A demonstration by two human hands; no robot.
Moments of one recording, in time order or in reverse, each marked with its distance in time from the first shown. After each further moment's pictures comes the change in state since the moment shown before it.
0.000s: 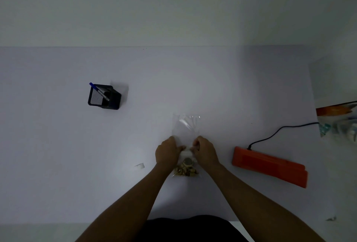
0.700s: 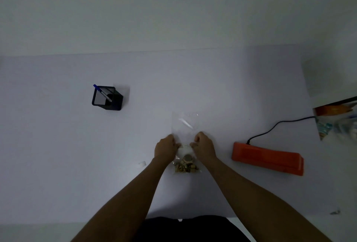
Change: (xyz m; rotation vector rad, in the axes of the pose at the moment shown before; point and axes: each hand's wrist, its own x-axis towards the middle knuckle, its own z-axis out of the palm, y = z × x) left_hand -0.002 -0.009 -0.008 0.016 -0.075 0.044; right_hand -0.005 -0.009 0.003 0.085 0.070 0.077
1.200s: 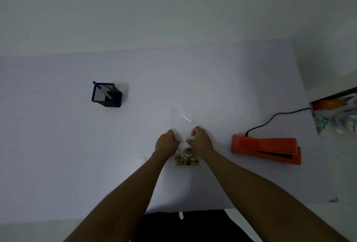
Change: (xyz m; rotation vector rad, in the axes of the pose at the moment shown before) left_hand -0.005 0.001 0.001 0.054 -0.021 0.036; right_hand -0.002 0.003 0.008 -0.048 -0.044 -0.024
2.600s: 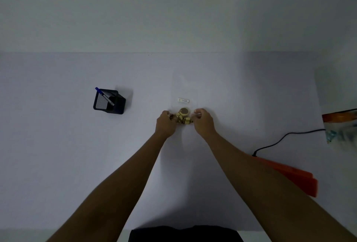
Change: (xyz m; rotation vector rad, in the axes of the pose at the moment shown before) left_hand 0.088 0.024 -0.072 -0.395 0.113 -0.133; right_hand 0.094 -0.079 -0.037 0.176 0.108 0.027
